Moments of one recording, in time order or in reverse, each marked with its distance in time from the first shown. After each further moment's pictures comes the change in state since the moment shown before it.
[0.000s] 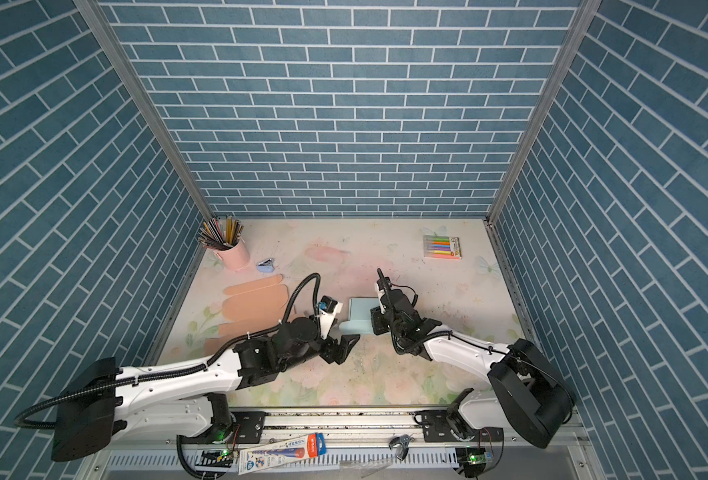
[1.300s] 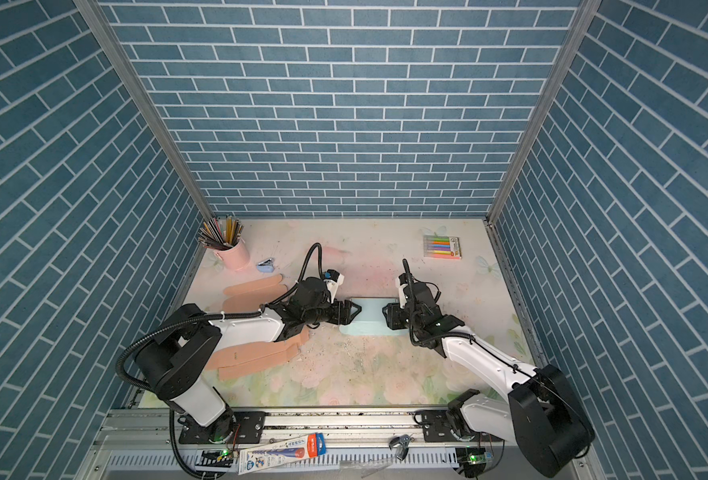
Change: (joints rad) left arm 0.312 0.502 0.149 0.214 0.378 -0.100; right arm -0.195 -0.147 -0.002 -0.196 -0.192 0.068
